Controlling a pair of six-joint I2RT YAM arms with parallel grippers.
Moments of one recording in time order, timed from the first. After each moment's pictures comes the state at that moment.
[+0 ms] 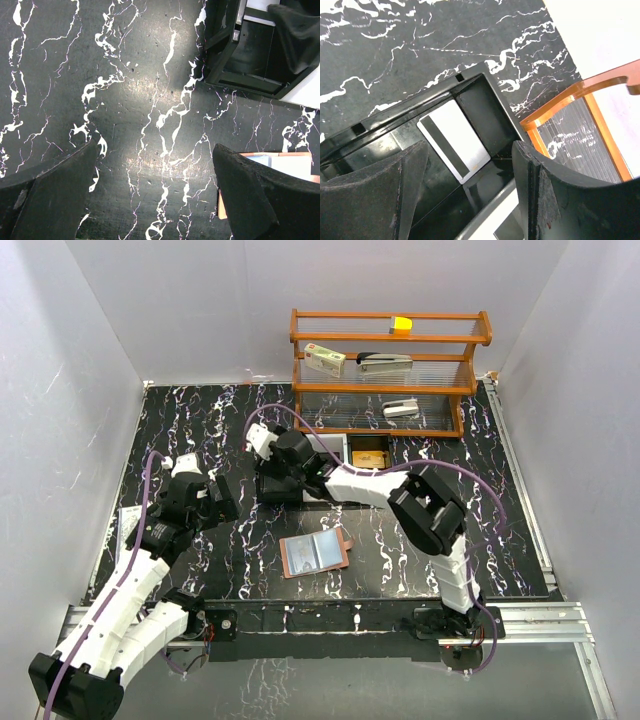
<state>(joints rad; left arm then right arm) -0.35 0.78 0.72 -0.73 -0.28 -0.51 0.85 2.09 1.47 0.22 0.16 -0.51</state>
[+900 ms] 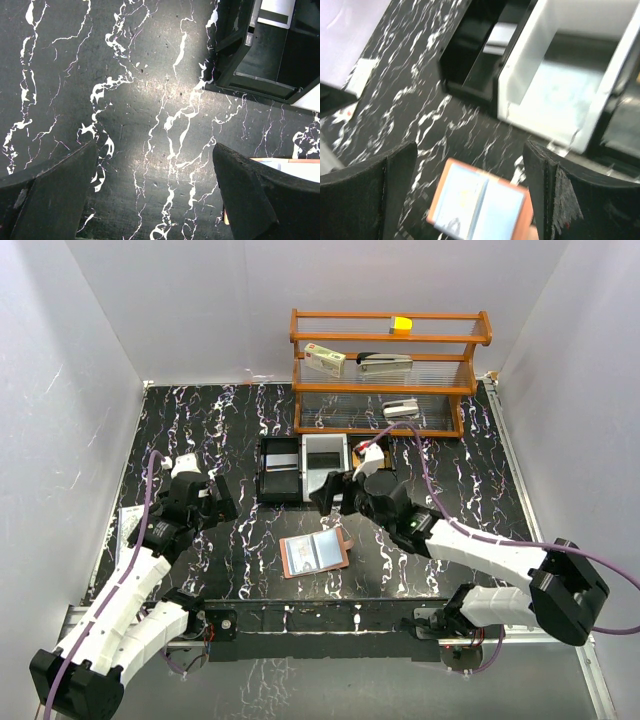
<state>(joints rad) -0.35 0.80 0.72 -0.73 -0.31 -0.51 0.84 1.22 0.72 0.22 0.19 0.47</state>
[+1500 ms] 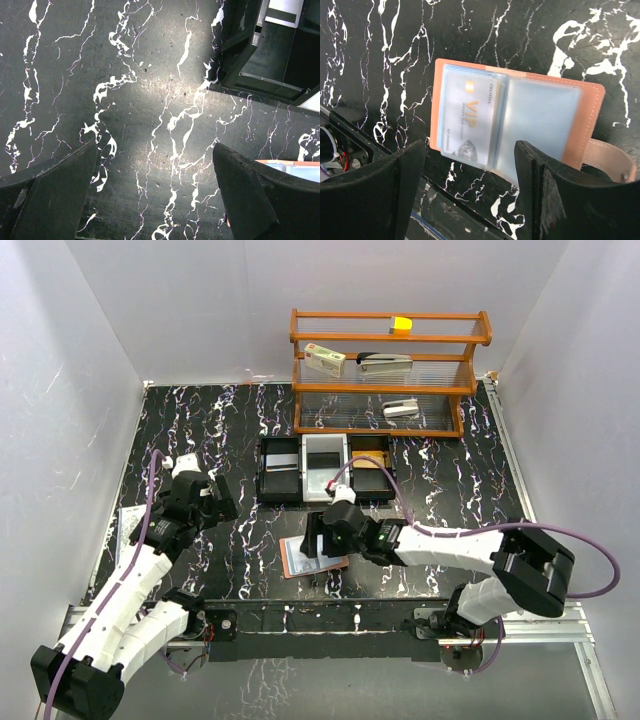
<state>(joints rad) -0.35 0.82 0.72 -0.73 -0.33 -0.51 1.03 1.39 0.70 -0.05 0.10 0.84</state>
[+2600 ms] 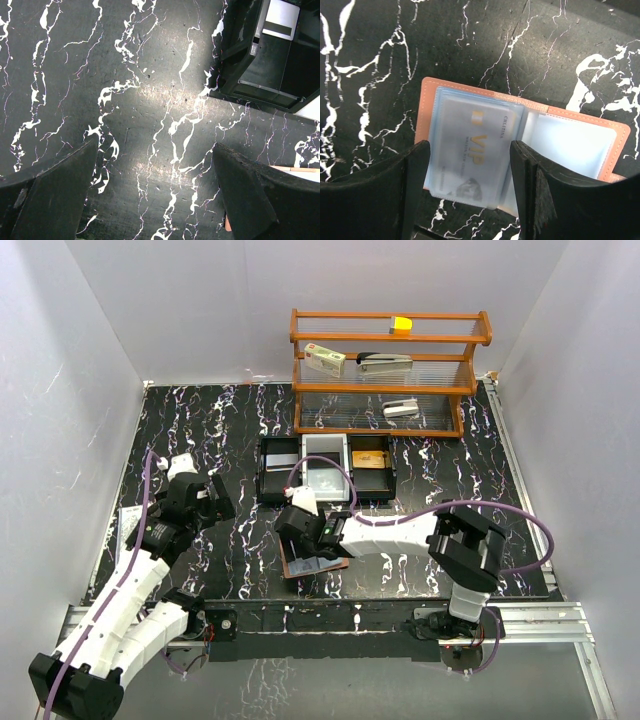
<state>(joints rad) -0.35 0.78 0.72 -0.73 -0.36 -0.52 1.17 1.75 1.10 -0.36 0.33 0.74</state>
